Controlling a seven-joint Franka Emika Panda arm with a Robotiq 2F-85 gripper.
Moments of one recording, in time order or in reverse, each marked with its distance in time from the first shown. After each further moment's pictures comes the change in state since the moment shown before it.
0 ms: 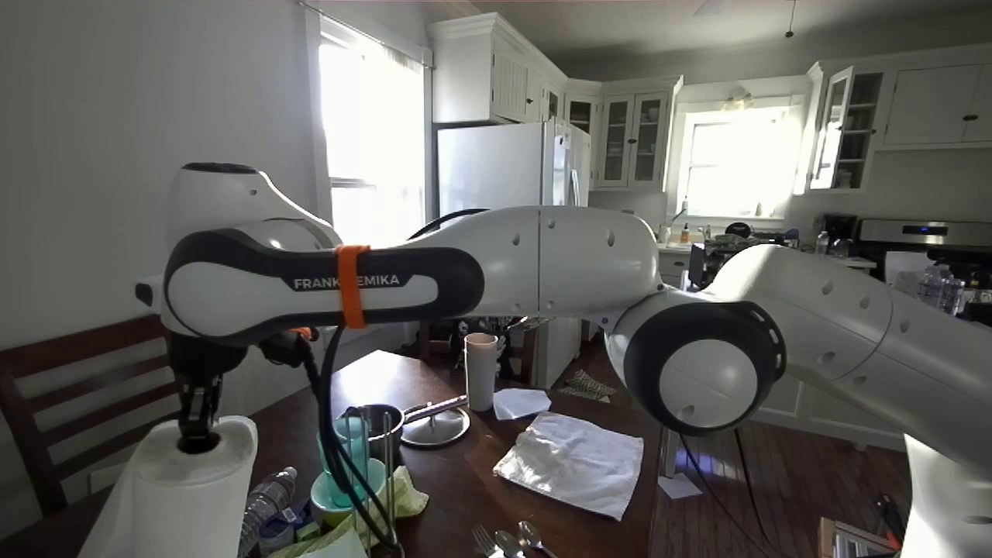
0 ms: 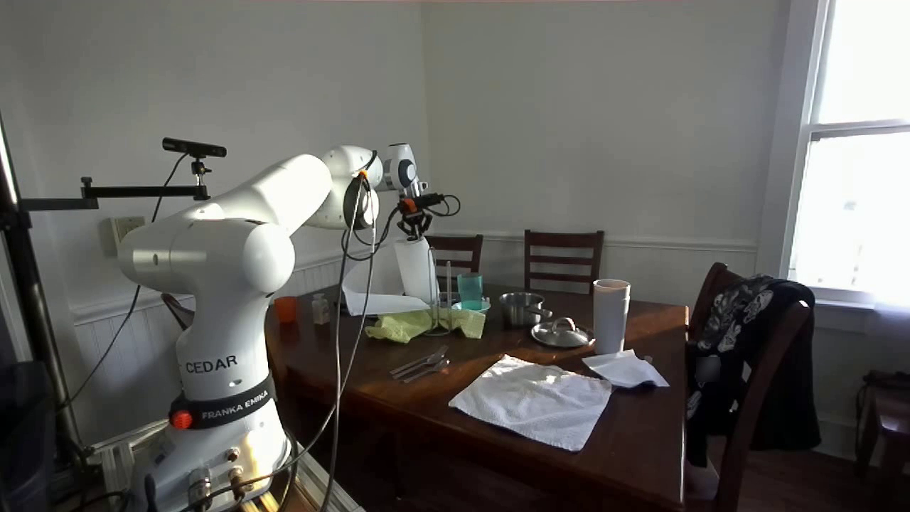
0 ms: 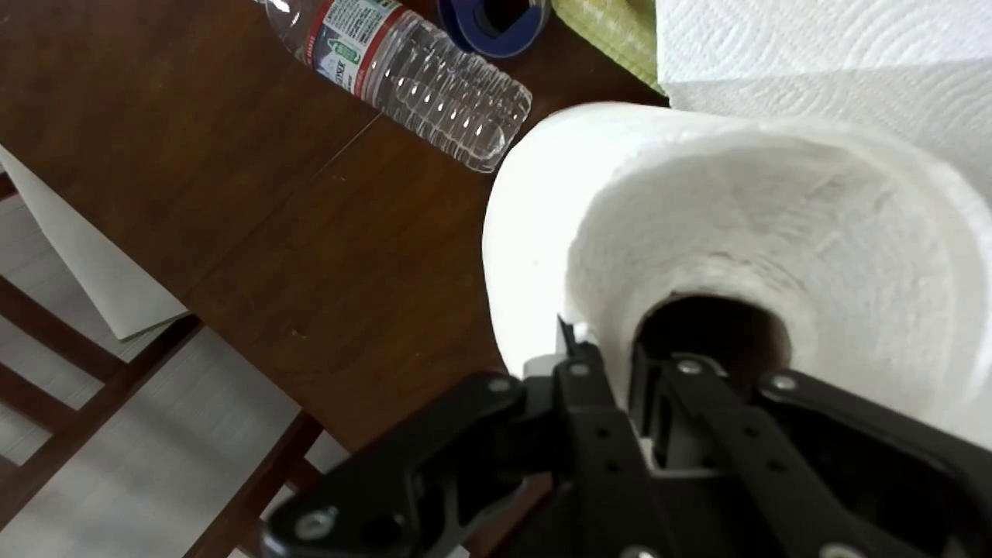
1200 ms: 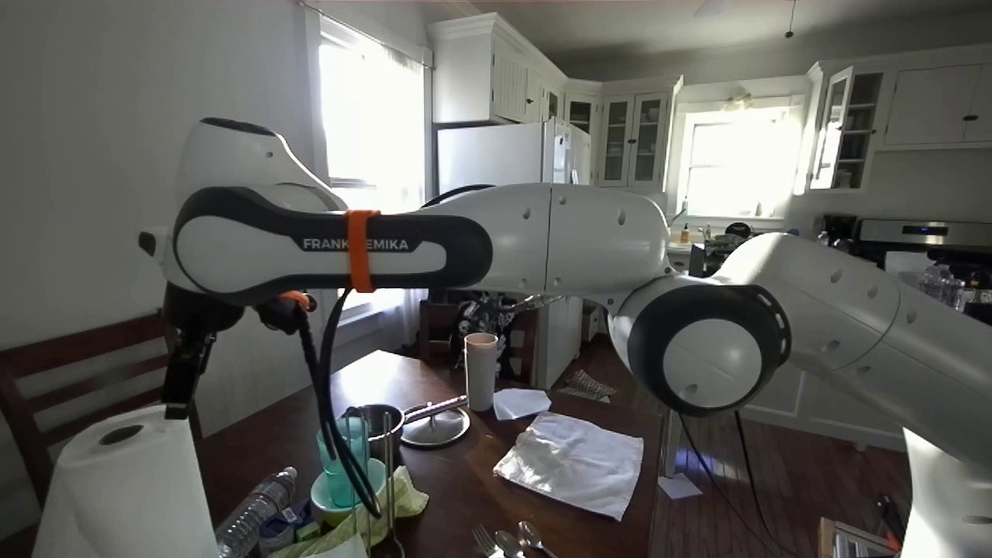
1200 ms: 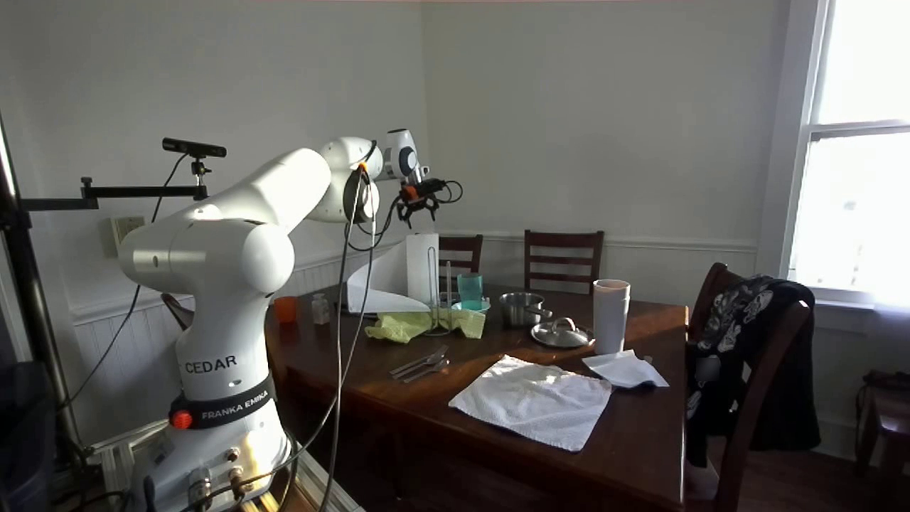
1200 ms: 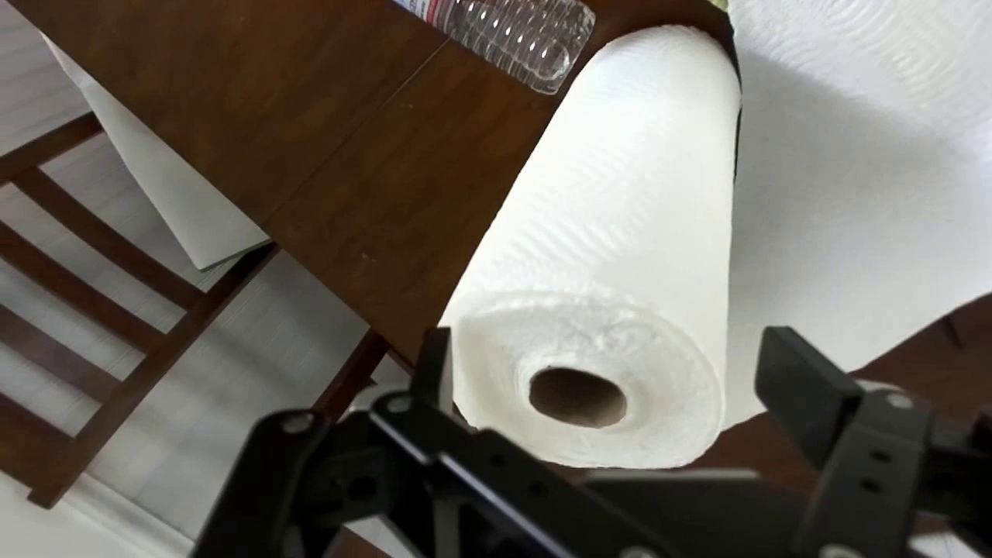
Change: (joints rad) arm -0.012 -0.048 0.000 0.005 0.003 0.067 0.014
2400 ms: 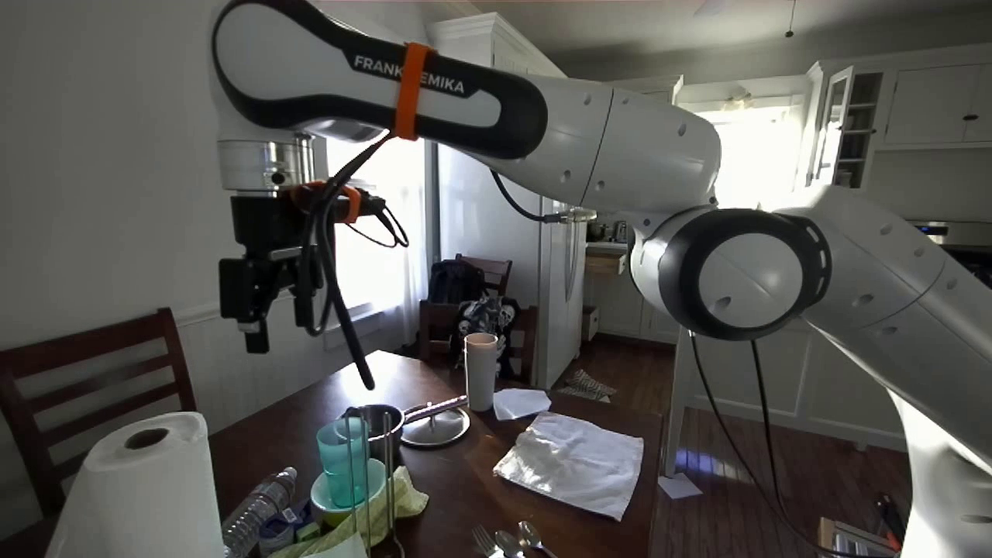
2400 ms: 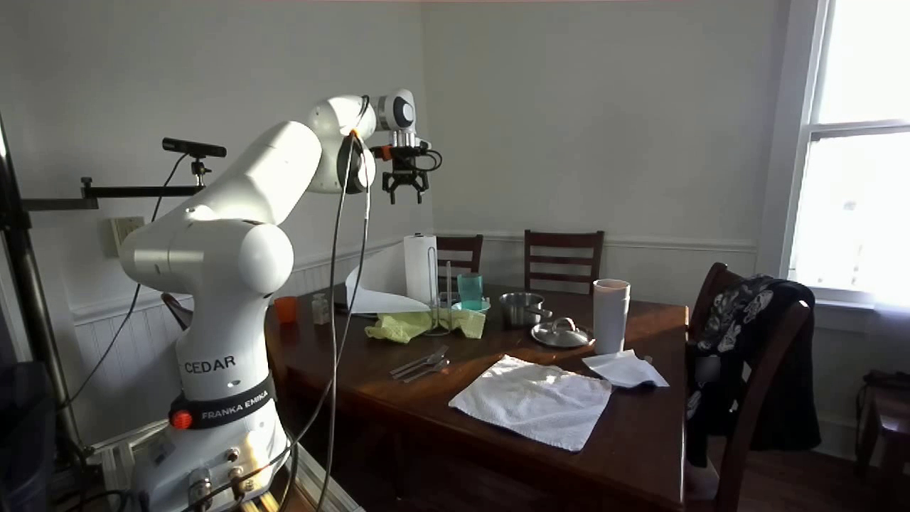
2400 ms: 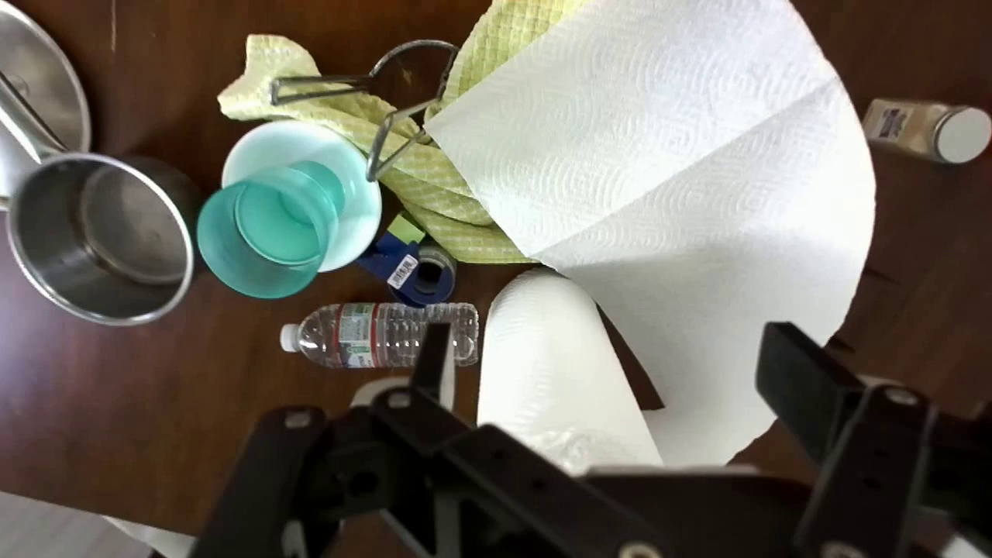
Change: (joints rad) arm -0.025 -0.206 0.001 -0.001 0.090 -0.606 0.494
